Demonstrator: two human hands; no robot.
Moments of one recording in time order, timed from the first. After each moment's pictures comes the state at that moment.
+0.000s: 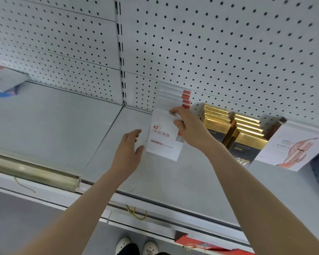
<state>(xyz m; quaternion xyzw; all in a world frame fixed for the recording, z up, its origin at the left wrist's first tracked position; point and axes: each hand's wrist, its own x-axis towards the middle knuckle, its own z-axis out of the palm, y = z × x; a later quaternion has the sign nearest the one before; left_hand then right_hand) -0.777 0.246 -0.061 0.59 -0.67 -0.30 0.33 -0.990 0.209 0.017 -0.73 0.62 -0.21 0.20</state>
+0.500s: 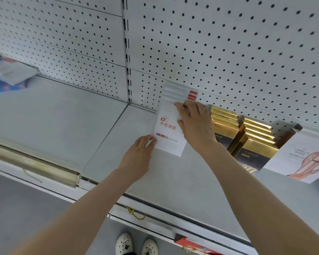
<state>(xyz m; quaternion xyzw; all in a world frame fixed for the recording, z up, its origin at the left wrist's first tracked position) -0.794 0.240 -0.087 0.52 -0.83 -0.10 0.15 -1.001 0.191 0.003 -0.79 0.57 -0.11 -0.21</state>
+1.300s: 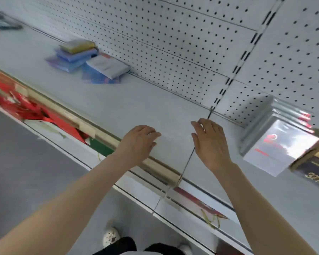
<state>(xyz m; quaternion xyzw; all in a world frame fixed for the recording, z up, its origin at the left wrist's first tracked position) -0.484 0.240 -0.062 0.54 -0.82 0.00 0.18 -0.738 0.203 -0.046 -0.83 0.51 -0.17 -0.13</state>
